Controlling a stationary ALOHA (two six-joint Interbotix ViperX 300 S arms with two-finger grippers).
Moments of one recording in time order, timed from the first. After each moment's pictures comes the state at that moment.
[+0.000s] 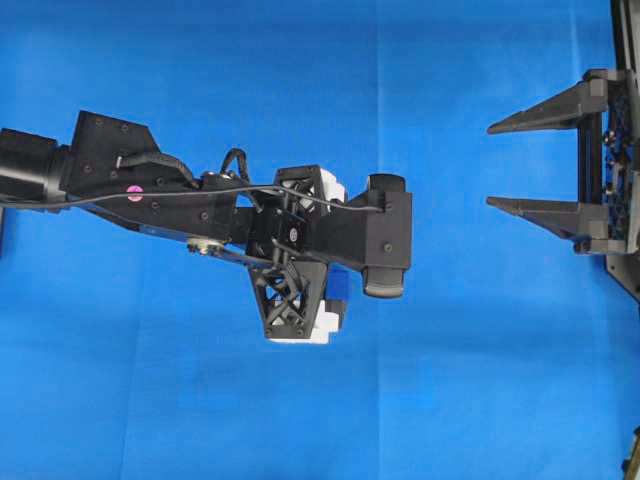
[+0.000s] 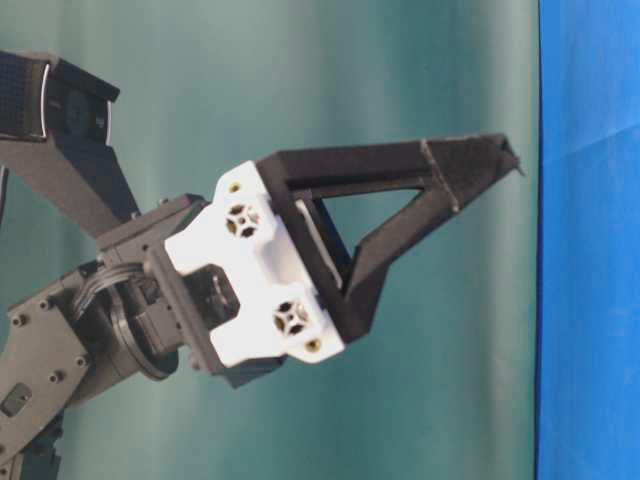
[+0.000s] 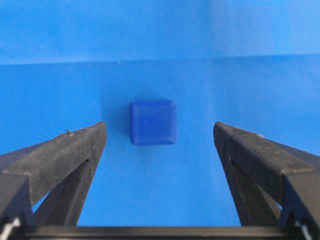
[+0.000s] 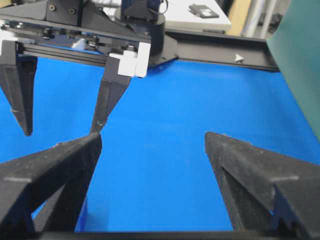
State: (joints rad) left arm -0.13 0.17 0.05 0.01 0.75 -0.10; right arm -0.03 -0.88 1.14 0.02 -0.22 0.03
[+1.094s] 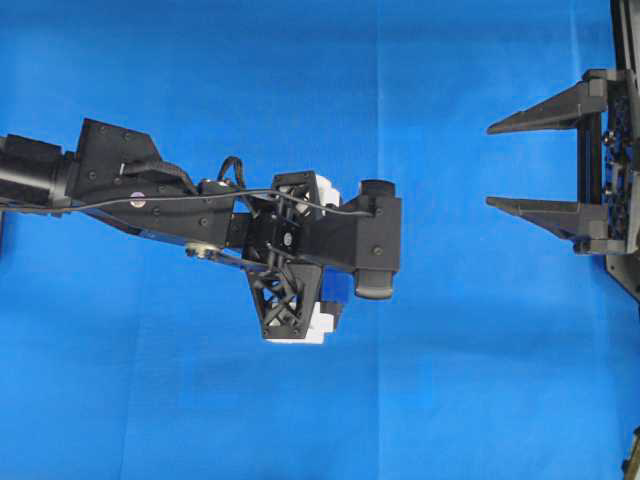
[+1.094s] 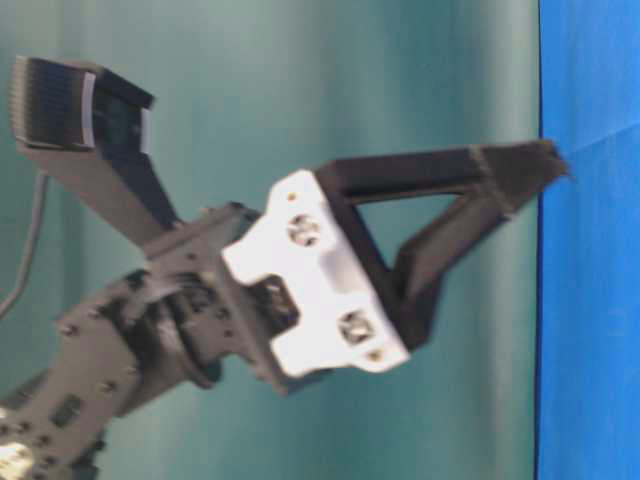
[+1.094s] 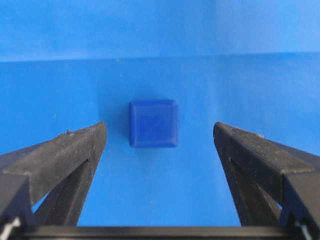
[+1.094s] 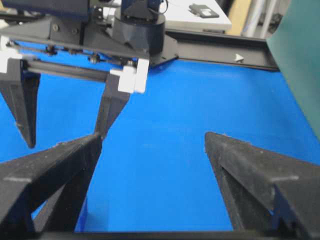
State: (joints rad) left arm -0.13 0.18 0.13 0.01 0.64 -0.10; right arm -0.03 -0.88 1.14 0.02 -0.22 0.03
